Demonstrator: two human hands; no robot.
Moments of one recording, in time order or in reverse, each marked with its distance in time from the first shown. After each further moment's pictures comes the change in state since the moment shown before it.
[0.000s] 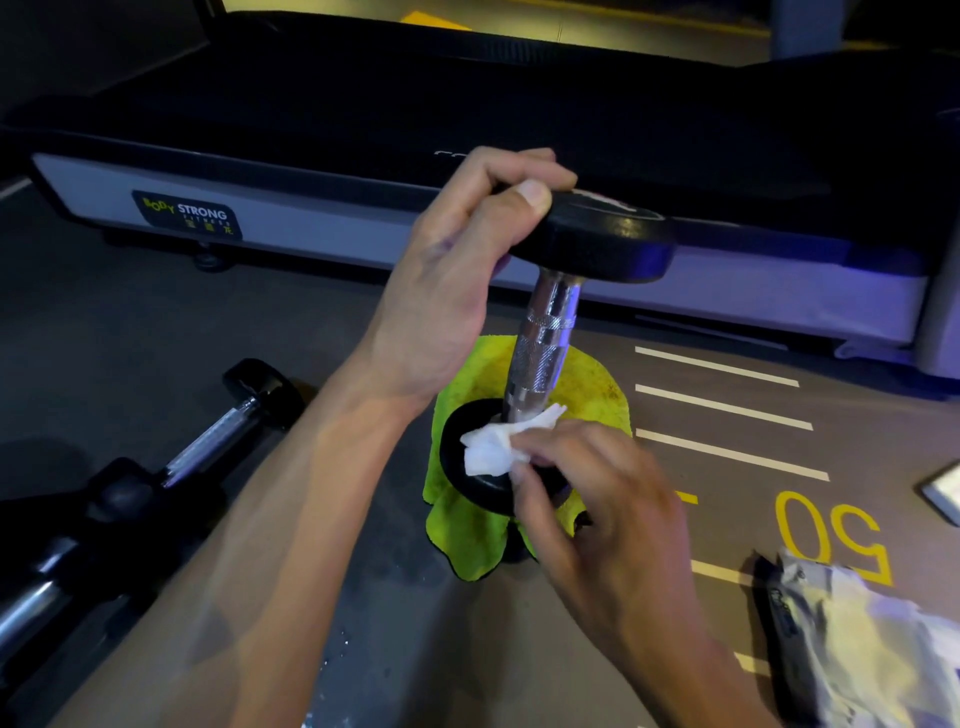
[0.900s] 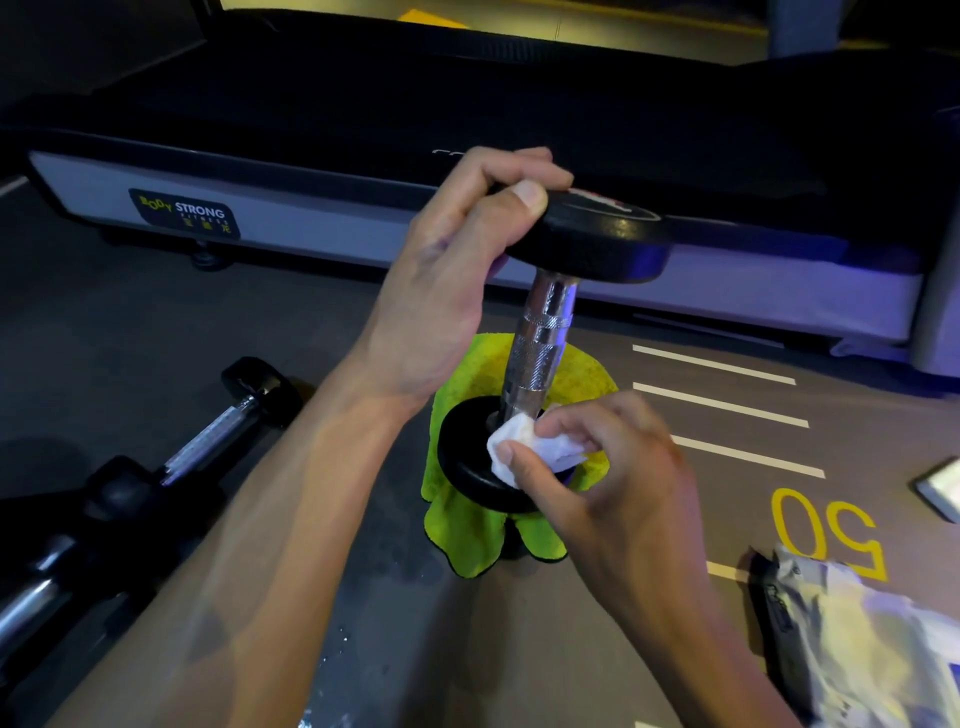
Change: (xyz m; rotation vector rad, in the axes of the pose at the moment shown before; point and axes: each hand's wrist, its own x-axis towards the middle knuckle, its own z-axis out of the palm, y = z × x) left_hand -0.002 0.001 0.000 0.014 0.004 0.005; right_hand 0.016 -0.001 -0.006 0.035 0.006 0.288
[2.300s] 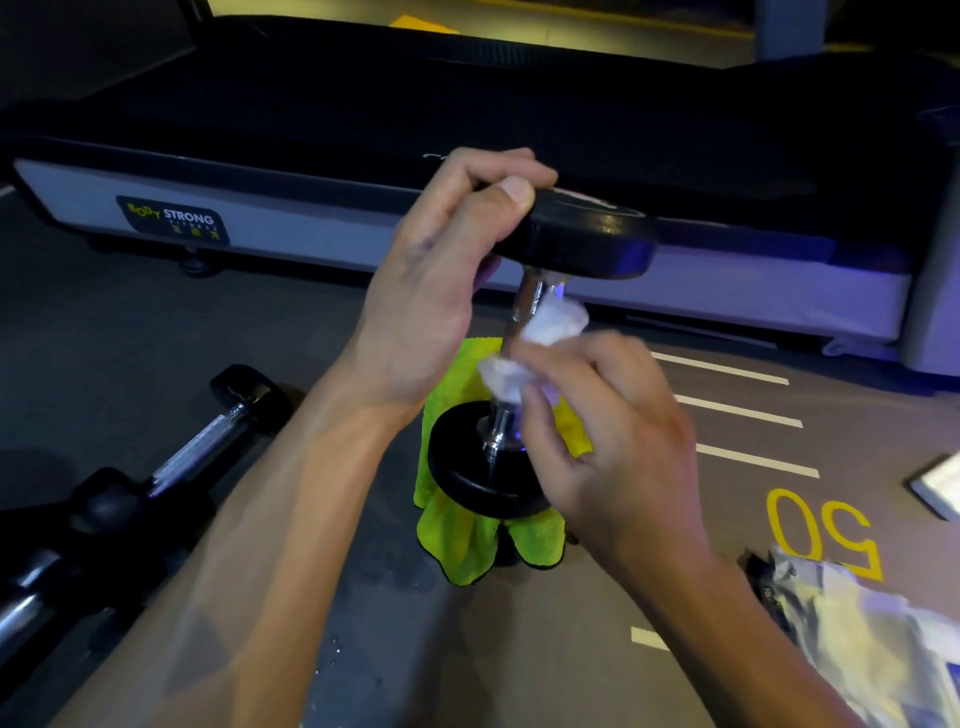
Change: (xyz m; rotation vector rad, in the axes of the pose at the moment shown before) left_hand 0.002 -0.003 0.003 0.071 0.051 -0.027; right_hand 0.031 -0.006 -0.005 -0.069 0.180 -0.485
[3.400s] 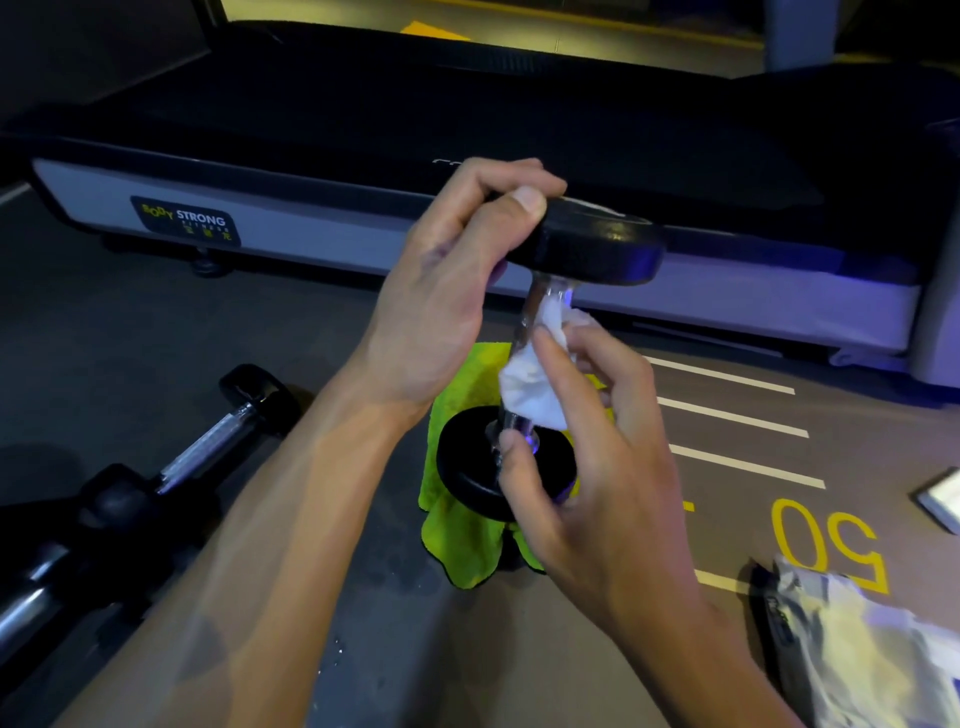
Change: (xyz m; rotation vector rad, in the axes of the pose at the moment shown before) left_hand 0.000 0.002 -0.003 -0.007 -0.008 0.003; right_hand -0.014 -0.017 0.004 0.104 -0.062 0.115
